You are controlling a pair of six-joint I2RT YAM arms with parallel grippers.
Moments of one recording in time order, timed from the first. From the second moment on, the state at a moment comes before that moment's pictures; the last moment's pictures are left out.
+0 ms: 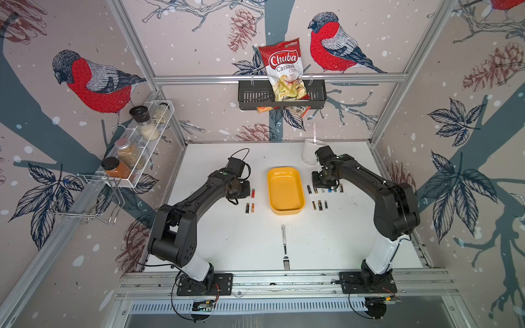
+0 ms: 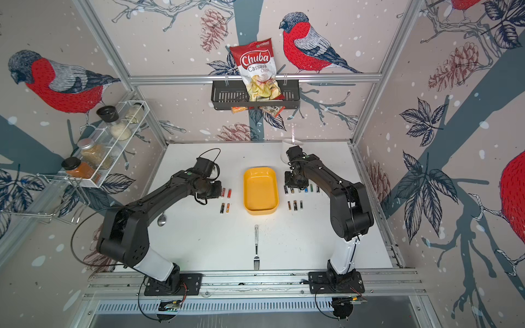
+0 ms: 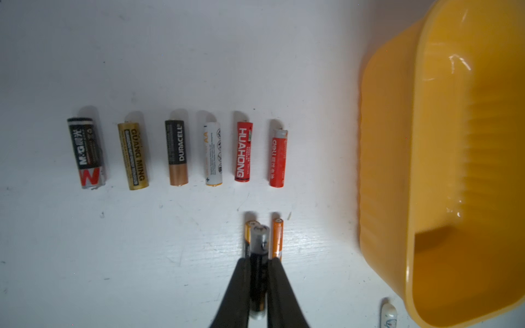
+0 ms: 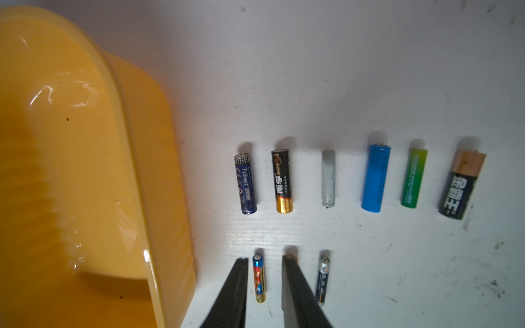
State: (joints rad) left arm -0.33 1.58 1.09 -0.69 0.10 -0.39; right arm 0.41 1.84 1.43 -0.86 -0.03 0.32
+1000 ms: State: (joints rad) left arm -0.32 1.65 0.91 -0.53 0.07 -0.38; right arm 0.44 1.88 1.47 -0.91 0.00 0.32
